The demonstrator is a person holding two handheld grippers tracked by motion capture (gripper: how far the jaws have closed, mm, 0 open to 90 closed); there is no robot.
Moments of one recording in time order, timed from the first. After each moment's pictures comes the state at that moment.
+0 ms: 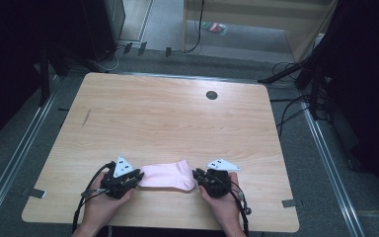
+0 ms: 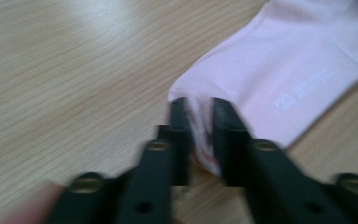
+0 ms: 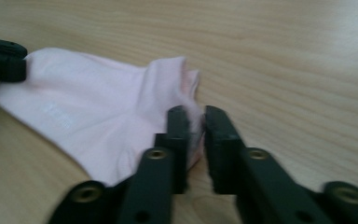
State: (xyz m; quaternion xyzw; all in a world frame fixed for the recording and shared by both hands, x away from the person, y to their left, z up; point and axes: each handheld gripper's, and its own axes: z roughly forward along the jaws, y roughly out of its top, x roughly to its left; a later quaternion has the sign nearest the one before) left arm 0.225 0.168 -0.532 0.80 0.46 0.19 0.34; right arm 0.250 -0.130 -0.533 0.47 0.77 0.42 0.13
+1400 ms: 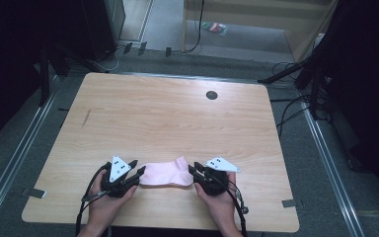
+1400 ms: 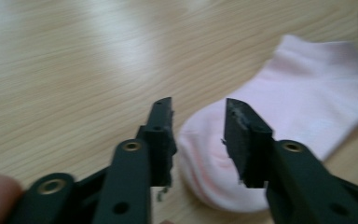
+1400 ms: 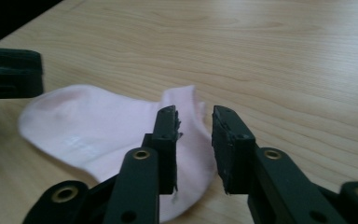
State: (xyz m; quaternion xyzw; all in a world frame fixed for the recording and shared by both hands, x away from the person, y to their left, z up) left arm 0.221 0.169 -0.533 0.76 0.44 0.22 0.42; right arm 0.250 -0.122 -0.527 0.45 0.75 0.47 0.13
